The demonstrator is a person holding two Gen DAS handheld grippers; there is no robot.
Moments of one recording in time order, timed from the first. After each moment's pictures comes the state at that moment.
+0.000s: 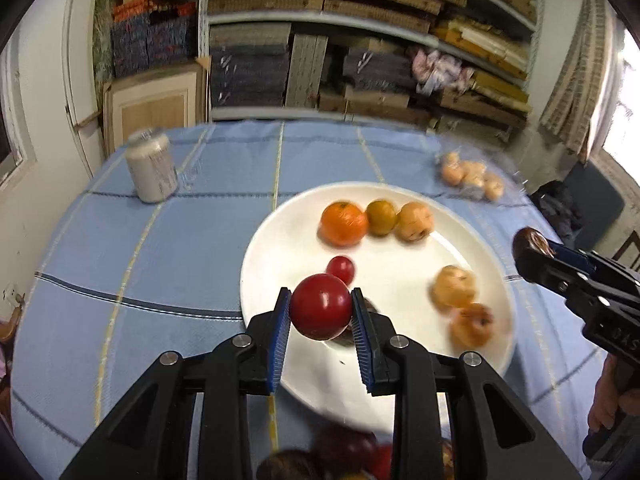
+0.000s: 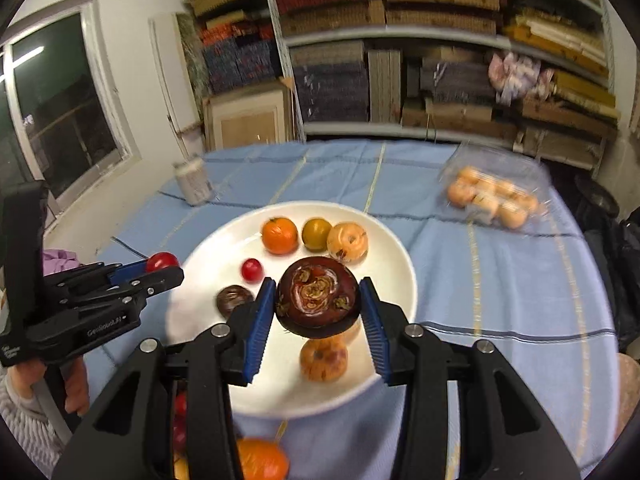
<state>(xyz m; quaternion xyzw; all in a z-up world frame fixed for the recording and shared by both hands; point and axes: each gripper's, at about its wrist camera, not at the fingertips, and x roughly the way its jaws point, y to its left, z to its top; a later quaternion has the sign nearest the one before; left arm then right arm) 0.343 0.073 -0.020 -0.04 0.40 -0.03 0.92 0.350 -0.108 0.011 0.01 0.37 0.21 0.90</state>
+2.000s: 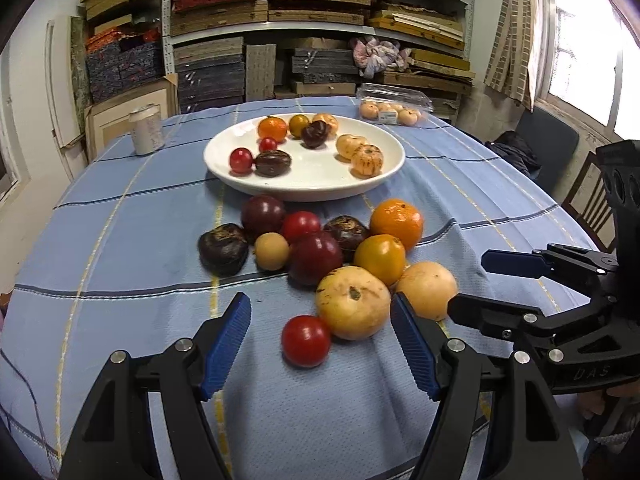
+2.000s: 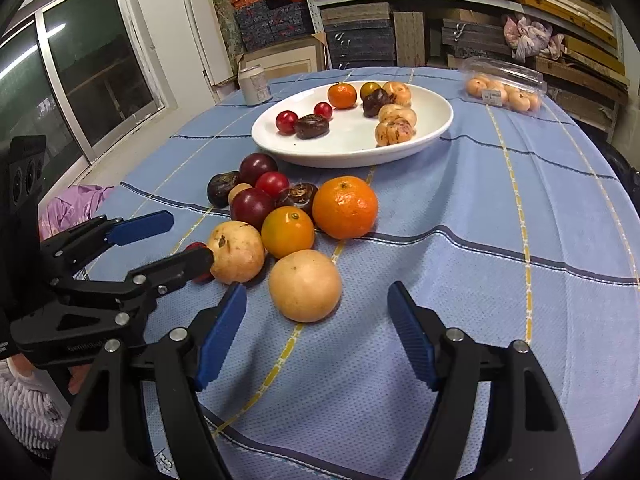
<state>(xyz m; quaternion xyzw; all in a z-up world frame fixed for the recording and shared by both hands) 0.149 0.022 -0.059 0.02 0.37 -0.10 0.93 0.148 -0.125 -0.049 0.01 0.41 0.26 0.88</state>
